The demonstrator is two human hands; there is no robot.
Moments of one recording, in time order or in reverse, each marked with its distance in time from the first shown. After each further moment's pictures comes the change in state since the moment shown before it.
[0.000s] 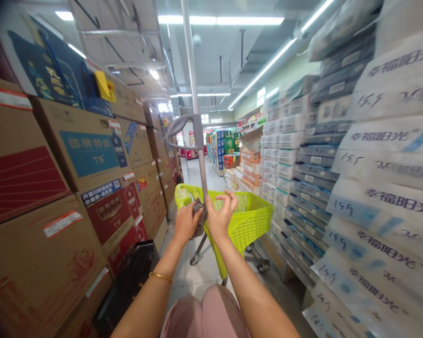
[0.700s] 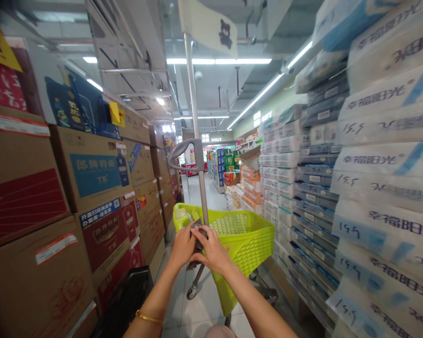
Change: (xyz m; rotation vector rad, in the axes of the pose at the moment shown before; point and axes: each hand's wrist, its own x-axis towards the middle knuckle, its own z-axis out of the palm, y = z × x) left_hand 0.007 -0.002 -0.010 -0.212 -0.100 -0.107; right_hand -0.022 0.055 -0.008 -0.133 -0.875 -0.509
